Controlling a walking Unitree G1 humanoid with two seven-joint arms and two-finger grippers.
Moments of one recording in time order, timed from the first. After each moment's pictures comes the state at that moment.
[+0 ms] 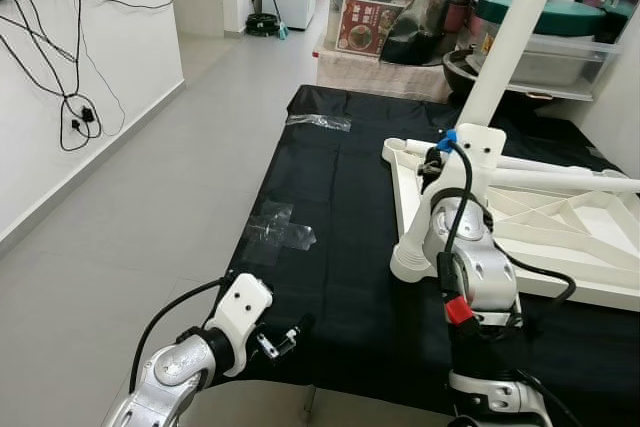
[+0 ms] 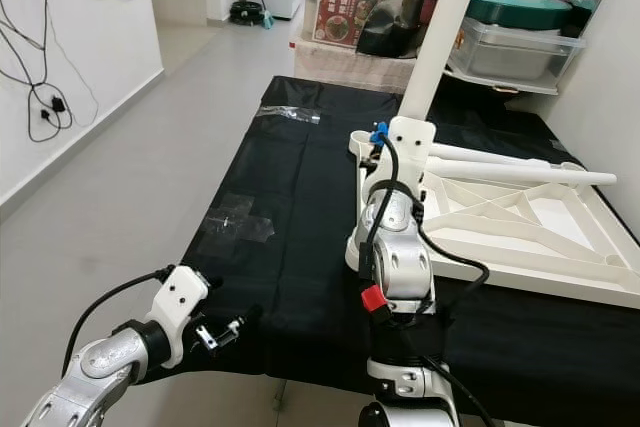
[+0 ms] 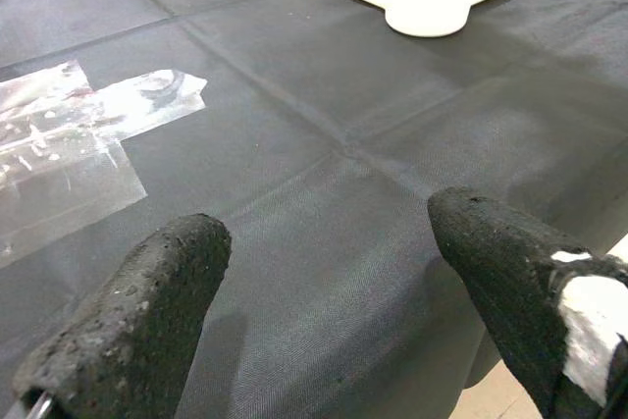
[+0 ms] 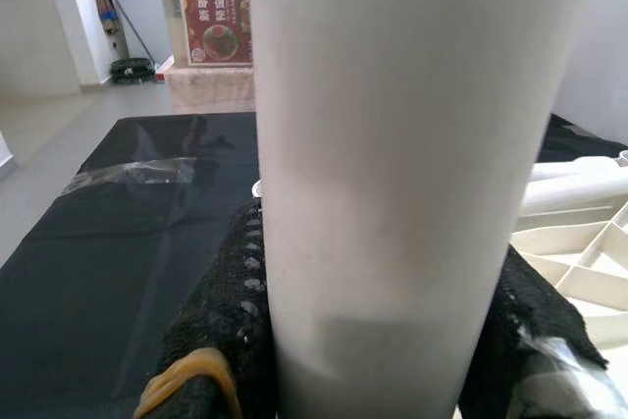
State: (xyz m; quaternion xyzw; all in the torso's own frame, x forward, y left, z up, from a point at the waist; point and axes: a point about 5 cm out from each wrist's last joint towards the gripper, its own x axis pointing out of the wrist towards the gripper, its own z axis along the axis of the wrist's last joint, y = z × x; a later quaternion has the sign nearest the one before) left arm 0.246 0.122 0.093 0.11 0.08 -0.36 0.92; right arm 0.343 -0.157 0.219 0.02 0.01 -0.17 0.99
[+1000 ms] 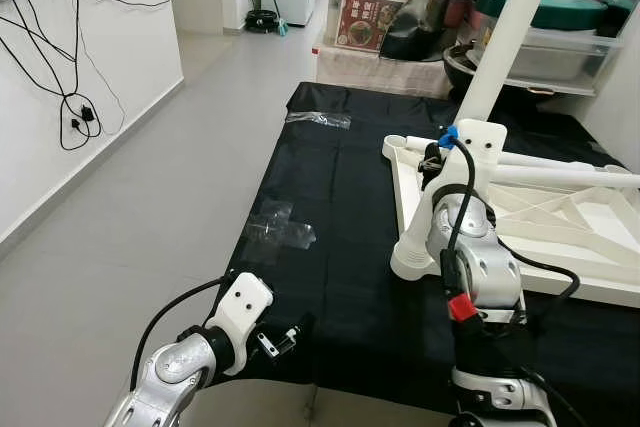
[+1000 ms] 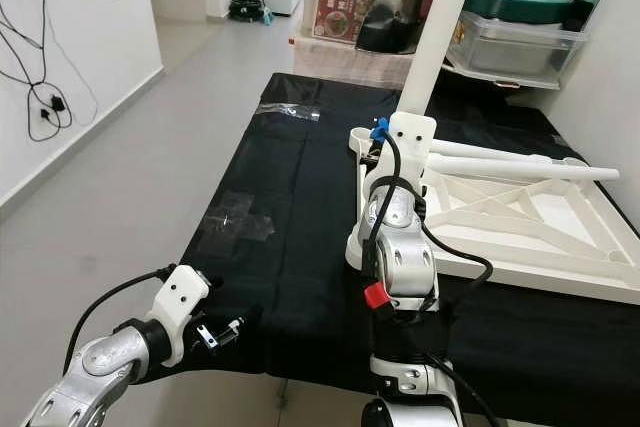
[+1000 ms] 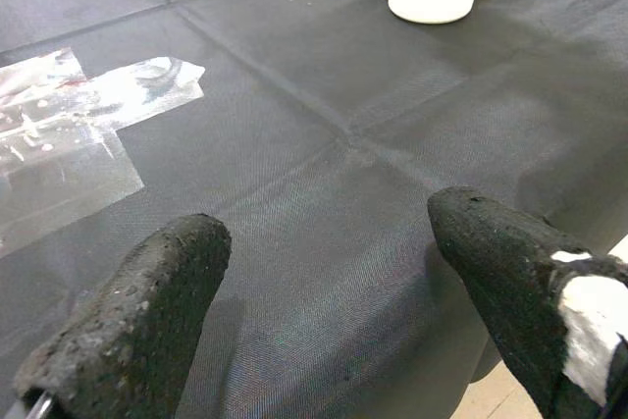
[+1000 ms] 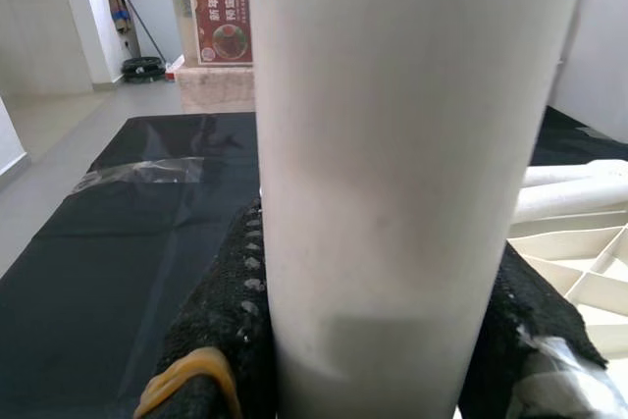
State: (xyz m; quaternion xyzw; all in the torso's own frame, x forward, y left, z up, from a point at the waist) left arm 0.248 0.122 0.091 0.11 0.08 -0.36 0.92; right arm 0.342 -0.159 0.225 0.02 0.00 -0.16 0.99
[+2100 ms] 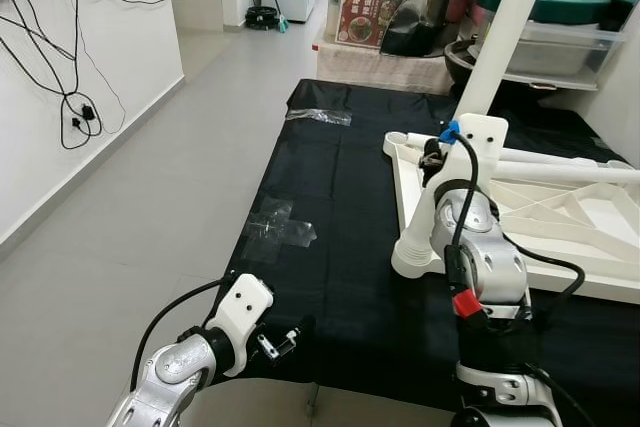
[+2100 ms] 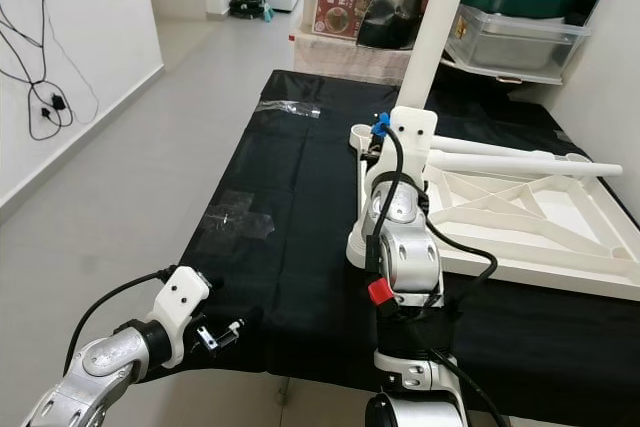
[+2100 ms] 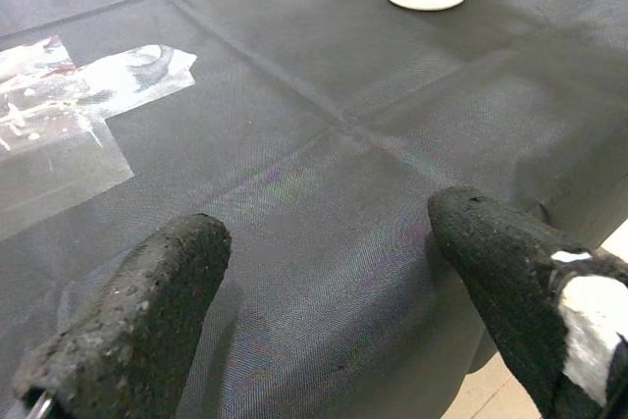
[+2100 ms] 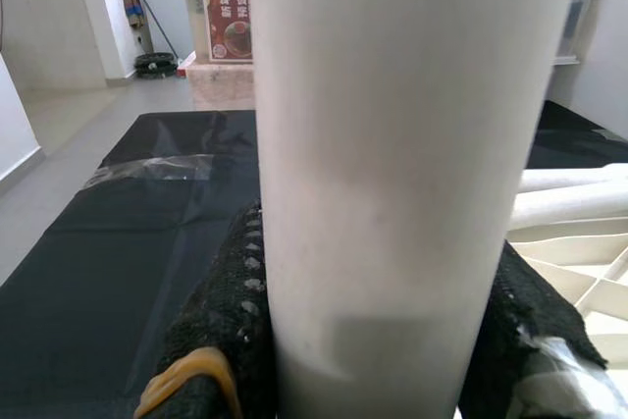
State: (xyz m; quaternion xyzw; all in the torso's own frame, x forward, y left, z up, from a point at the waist) left arm 0.248 0.122 0.090 0.11 0.09 -0.36 0.92; right arm 0.343 -0.161 0.232 0.02 -0.01 -0.15 0.99
